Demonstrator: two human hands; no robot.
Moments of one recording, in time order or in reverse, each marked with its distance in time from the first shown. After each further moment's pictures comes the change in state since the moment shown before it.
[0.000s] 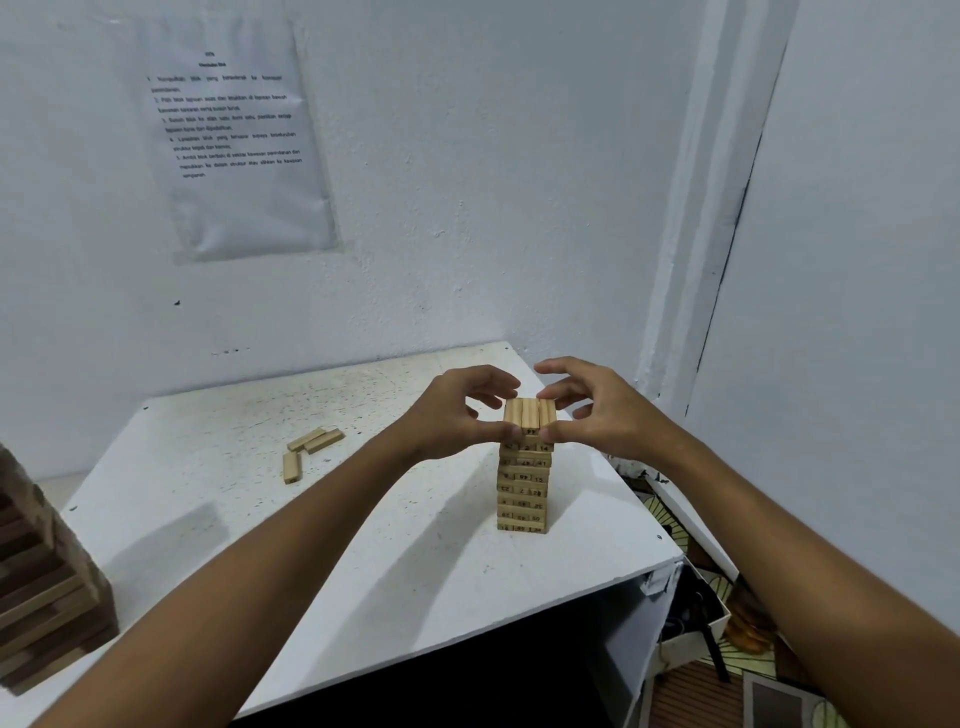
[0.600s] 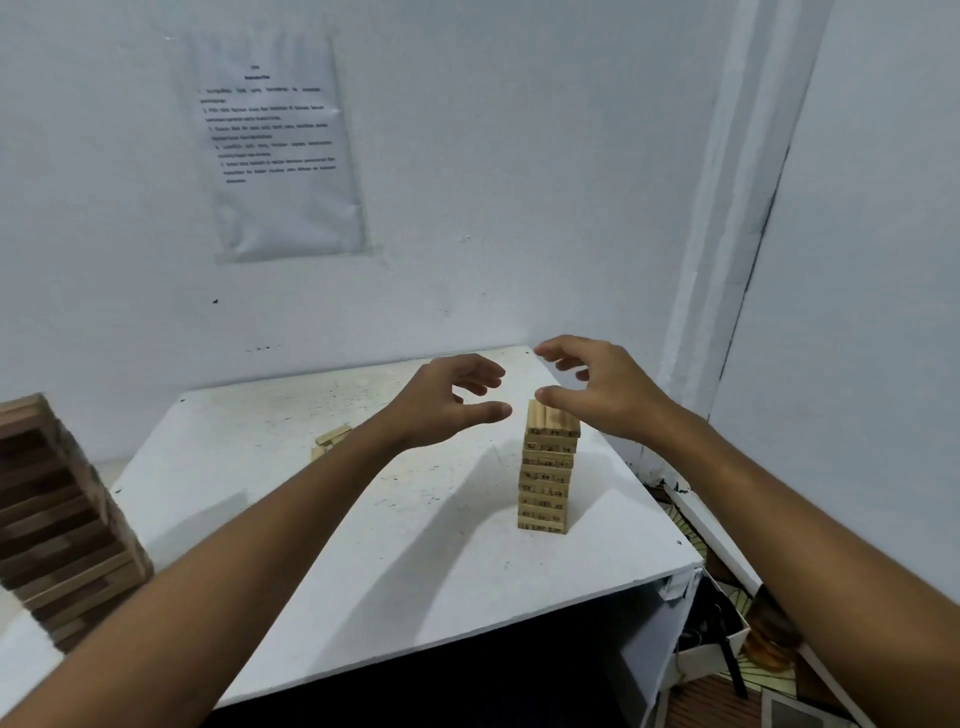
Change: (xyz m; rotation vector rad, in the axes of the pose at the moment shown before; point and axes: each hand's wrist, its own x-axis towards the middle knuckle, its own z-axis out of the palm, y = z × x) left_hand -0.017 -0.001 -0.030 0.044 0.102 -0.026; right_hand 0.014 -0.034 0.003 -0.190 0.114 -0.128
